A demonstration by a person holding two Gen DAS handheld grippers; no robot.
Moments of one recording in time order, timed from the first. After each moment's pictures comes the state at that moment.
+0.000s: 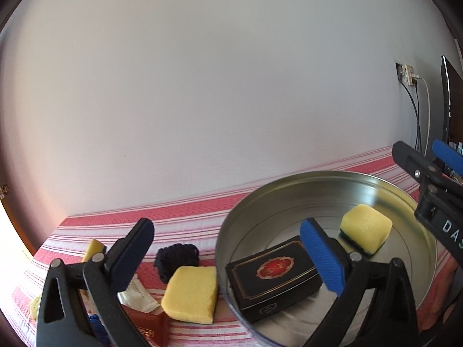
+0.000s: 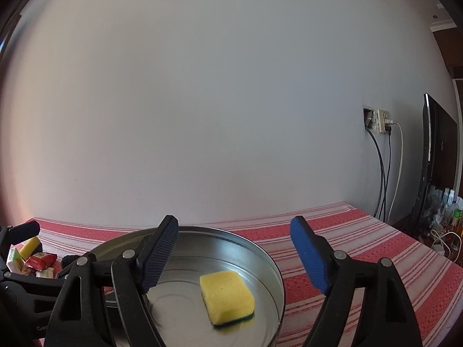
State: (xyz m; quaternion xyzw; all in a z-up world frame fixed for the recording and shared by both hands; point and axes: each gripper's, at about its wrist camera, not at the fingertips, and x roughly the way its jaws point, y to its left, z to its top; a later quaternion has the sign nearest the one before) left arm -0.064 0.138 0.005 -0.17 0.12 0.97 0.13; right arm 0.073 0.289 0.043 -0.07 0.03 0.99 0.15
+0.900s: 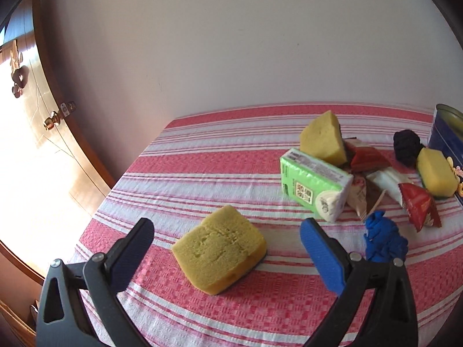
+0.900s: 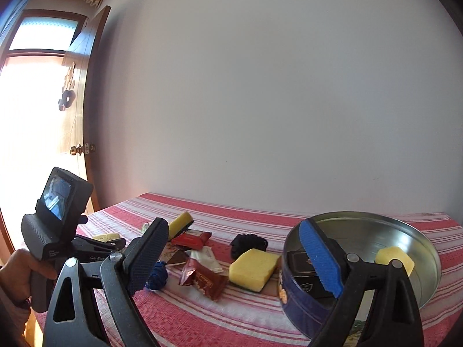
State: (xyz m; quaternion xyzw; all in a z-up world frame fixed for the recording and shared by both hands) left arm -0.103 -0.156 -0.045 -0.34 0.11 0.93 -0.05; right arm 0.101 0.121 0.043 -0.09 -0.01 0.99 -0.12
